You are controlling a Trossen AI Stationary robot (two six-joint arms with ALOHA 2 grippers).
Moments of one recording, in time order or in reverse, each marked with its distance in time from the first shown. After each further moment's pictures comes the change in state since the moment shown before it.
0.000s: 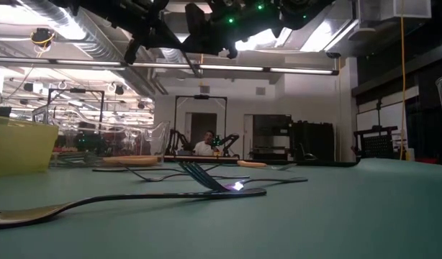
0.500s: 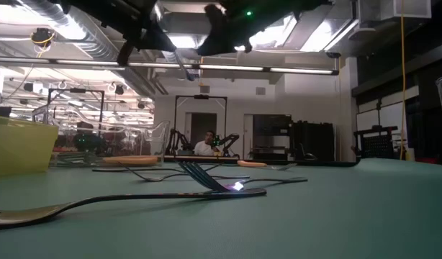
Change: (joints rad) left arm 0.019 -0.061 0.000 -0.155 0.117 -0.062; right arm 0.000 -0.120 0.001 -0.339 0.000 -0.035
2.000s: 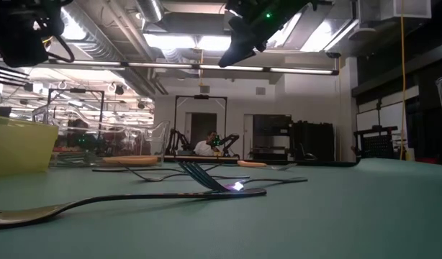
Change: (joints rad) left arm -0.426 -0.074 0.000 -1.079 0.866 -1.124; right arm -0.002 -0.081 0.000 -0.332 0.008 -0.106
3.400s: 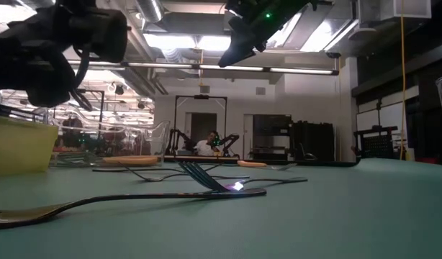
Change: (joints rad) left arm 0.109 0.431 0.001 0.000 0.084 0.407; right arm 0.000 0.001 0.000 0.003 -0.002 0.001
